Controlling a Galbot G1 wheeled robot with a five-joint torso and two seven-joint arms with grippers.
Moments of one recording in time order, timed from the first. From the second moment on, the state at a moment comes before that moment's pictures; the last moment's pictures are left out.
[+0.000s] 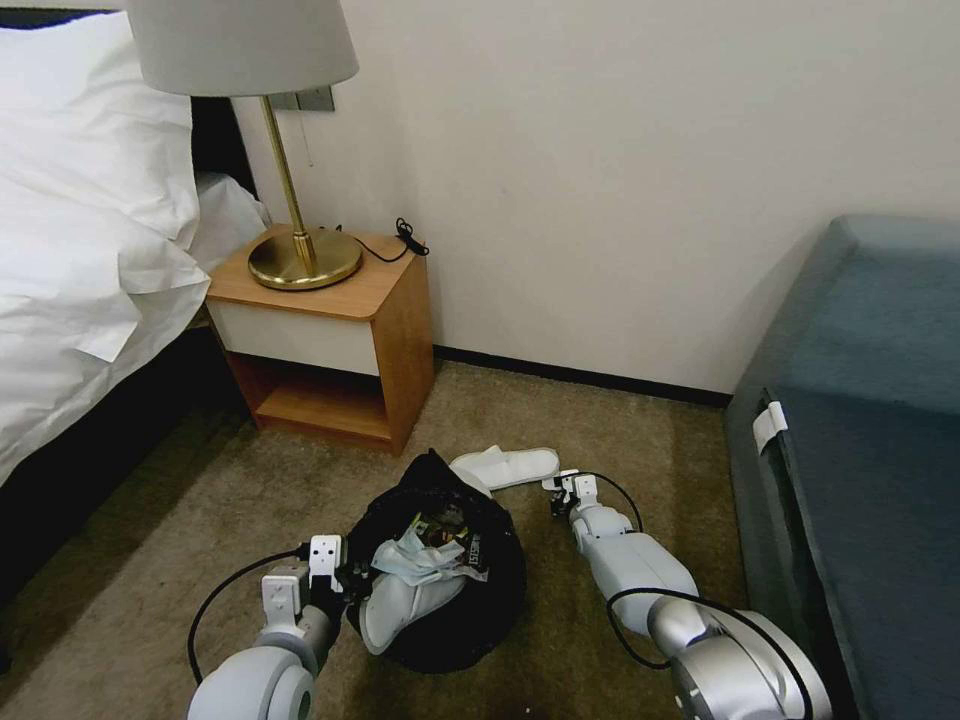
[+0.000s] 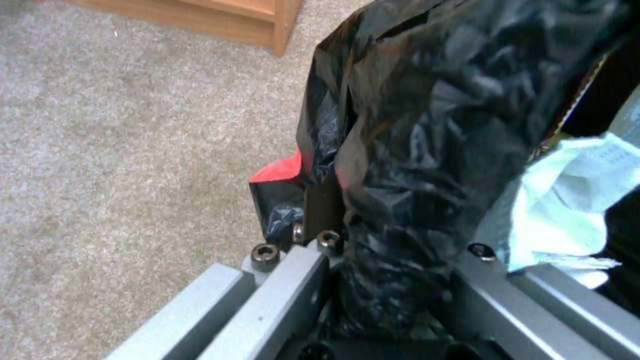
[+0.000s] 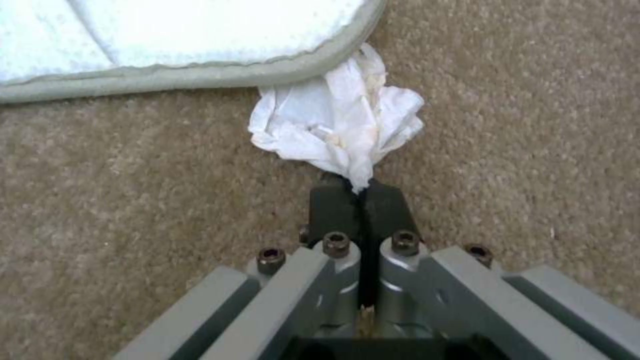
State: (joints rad) left arm 1.59 -1.47 -0.53 -2.12 -0.20 0.63 0.03; right arm -0.48 1.52 0.20 0.31 0.19 -0.08 -0.01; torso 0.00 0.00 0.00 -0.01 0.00
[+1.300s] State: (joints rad) left arm 1.39 -1.34 -0.49 -1.90 -0.35 0.66 -0.02; right arm -0.95 1.32 0.30 1.21 0.04 -0.06 0.18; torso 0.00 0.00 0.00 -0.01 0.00
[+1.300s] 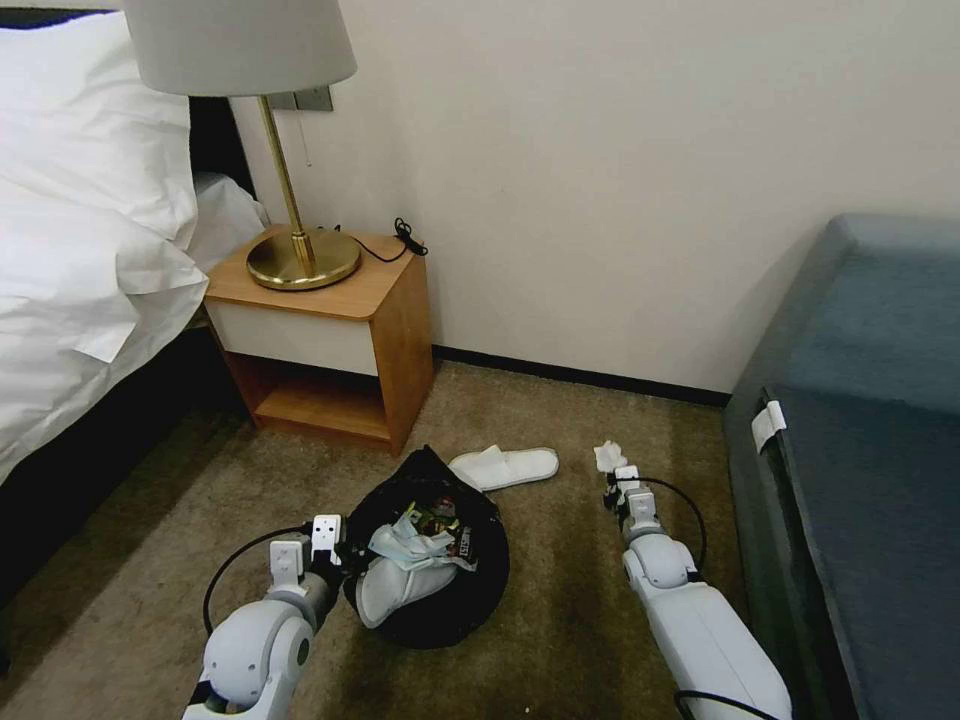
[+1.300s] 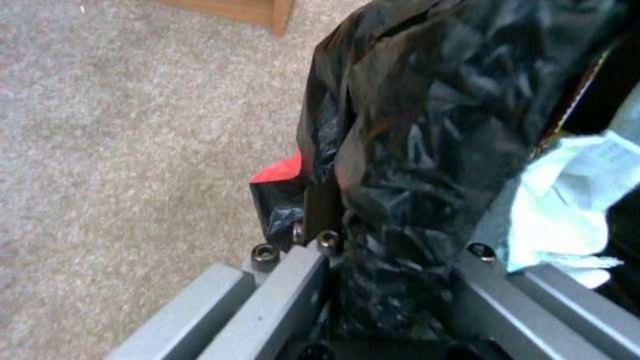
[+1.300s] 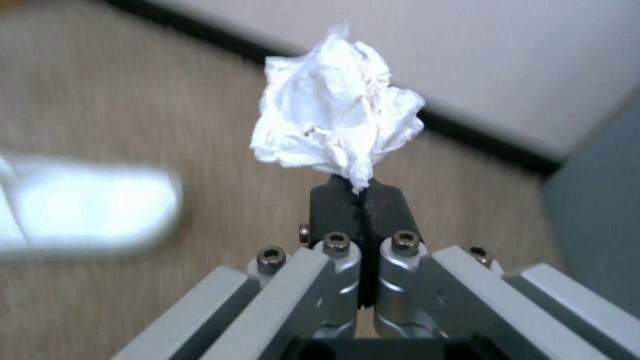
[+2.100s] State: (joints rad) left arm 1.29 -1.30 -0.43 -1.76 -0.40 0.66 -0.01; right arm -1.13 1.21 0.03 1.61 -0.24 0.13 0.25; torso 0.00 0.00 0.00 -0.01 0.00
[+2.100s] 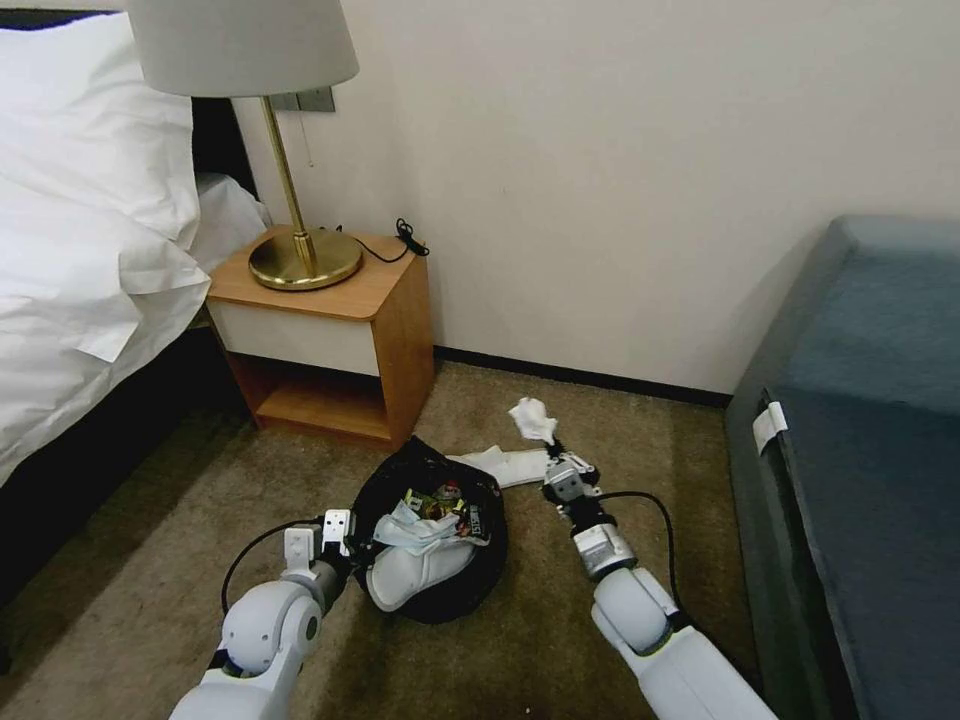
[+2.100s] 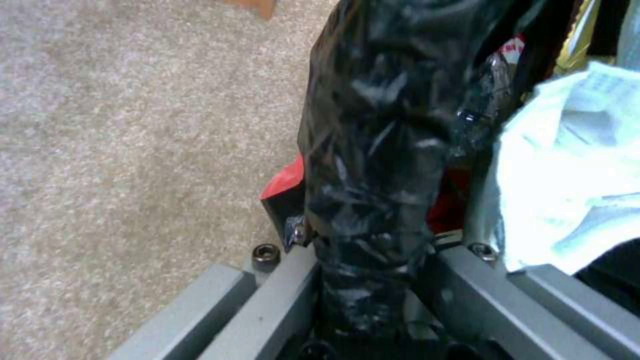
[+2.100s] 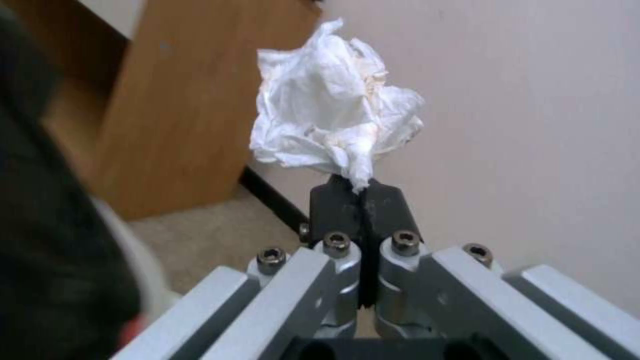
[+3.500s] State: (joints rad) left arm 1.25 -1.36 -0.42 -1.71 -0.38 0.66 0.00; right arm -1.14 1.25 -0.15 1.61 -0.22 0.07 0.26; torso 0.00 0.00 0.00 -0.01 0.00
